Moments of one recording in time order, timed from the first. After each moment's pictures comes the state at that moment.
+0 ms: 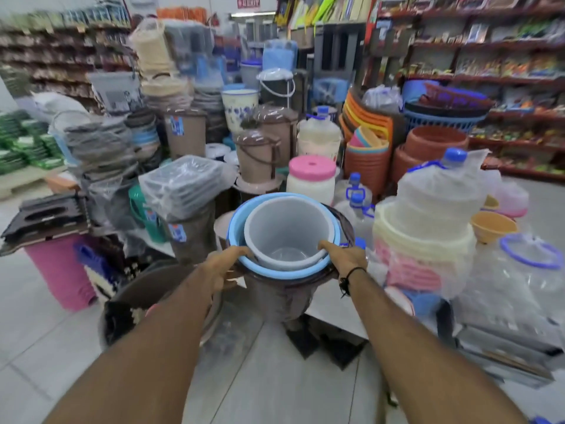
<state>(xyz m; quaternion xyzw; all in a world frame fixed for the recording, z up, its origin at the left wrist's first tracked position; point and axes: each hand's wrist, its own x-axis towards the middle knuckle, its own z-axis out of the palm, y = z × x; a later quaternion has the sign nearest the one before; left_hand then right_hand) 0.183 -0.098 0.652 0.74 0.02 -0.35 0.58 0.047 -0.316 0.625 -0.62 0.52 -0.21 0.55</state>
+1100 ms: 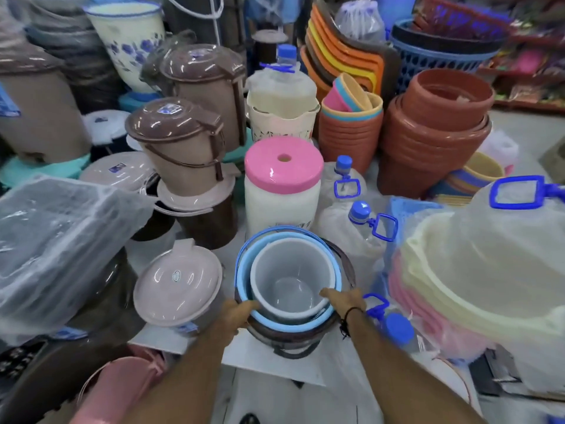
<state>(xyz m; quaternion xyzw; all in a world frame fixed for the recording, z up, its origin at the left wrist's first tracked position) 0.490 -0.399 0.478 0.80 -0.03 -0.48 0.36 0.312 -0.569 0.459 -0.50 0.71 -0.08 0.49</state>
